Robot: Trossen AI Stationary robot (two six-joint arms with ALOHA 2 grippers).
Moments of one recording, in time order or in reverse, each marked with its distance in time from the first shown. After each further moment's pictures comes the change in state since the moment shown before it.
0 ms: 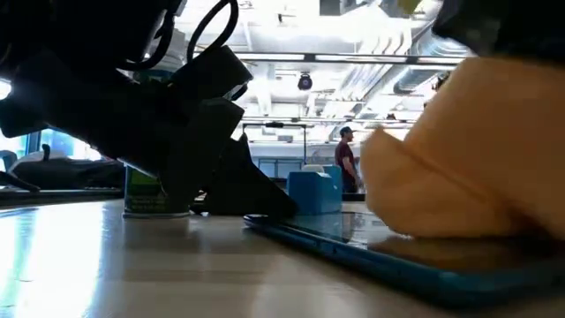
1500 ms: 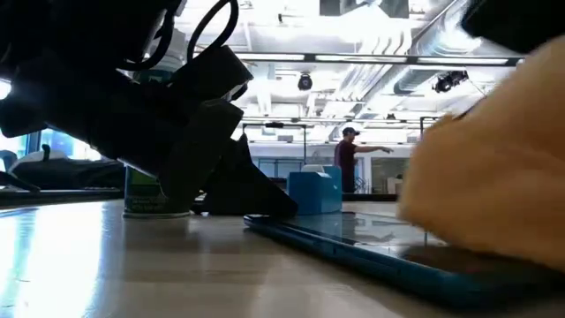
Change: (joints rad) left arm 0.000 0.000 0.000 -0.001 0.000 0.008; right arm 0.033 0.052 0.004 0.053 -0.088 0.202
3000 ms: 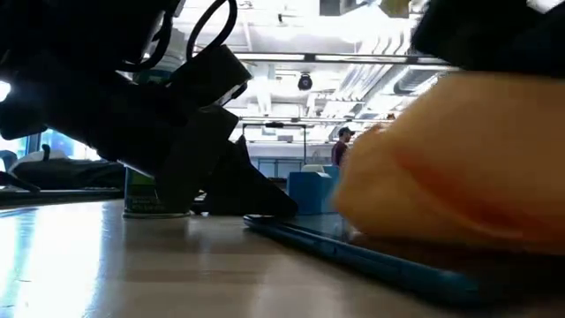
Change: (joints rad) left arm -0.002 0.000 0.000 0.023 -0.003 0.045; right arm -0.076 0.058 -0.002 0.191 0.085 -0.081
